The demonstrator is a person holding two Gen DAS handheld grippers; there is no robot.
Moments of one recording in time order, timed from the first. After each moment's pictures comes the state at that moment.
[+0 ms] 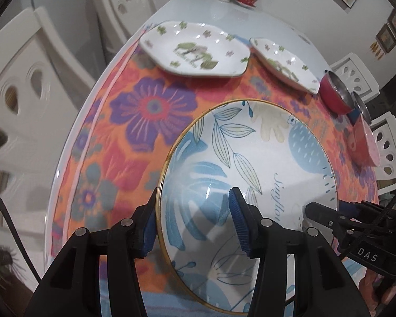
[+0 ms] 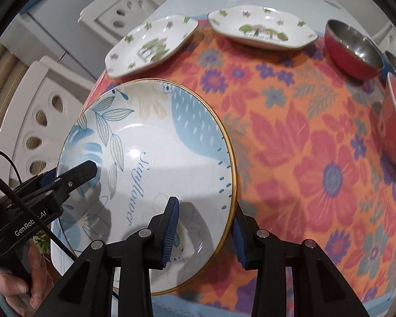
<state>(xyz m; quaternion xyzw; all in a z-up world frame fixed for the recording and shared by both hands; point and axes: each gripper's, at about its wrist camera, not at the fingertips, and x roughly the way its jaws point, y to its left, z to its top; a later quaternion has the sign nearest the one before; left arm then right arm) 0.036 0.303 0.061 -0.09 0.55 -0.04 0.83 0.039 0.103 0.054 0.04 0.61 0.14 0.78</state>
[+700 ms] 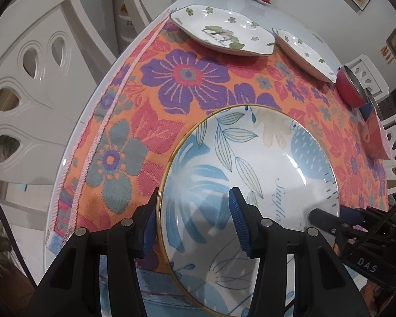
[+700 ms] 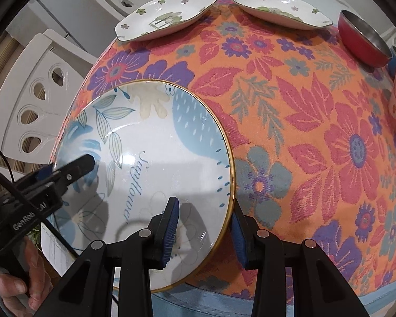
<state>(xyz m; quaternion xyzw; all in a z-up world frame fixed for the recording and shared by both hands) 0.009 0.326 0.034 -0.10 0.56 -0.01 0.82 0.016 0.129 0.028 0.02 0.62 0.14 0.77</state>
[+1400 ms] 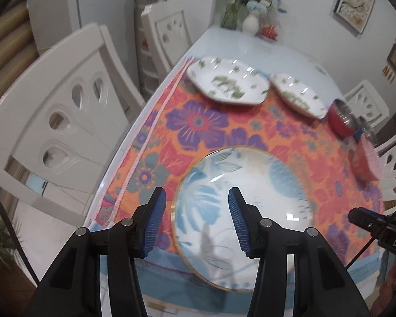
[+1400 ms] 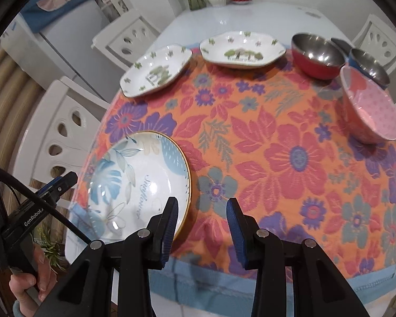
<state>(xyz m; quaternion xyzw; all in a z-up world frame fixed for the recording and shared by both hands) -0.035 0.315 0.118 -0.09 0.47 0.04 0.88 -0.018 0.058 0.109 0.08 0.55 0.14 0.82</state>
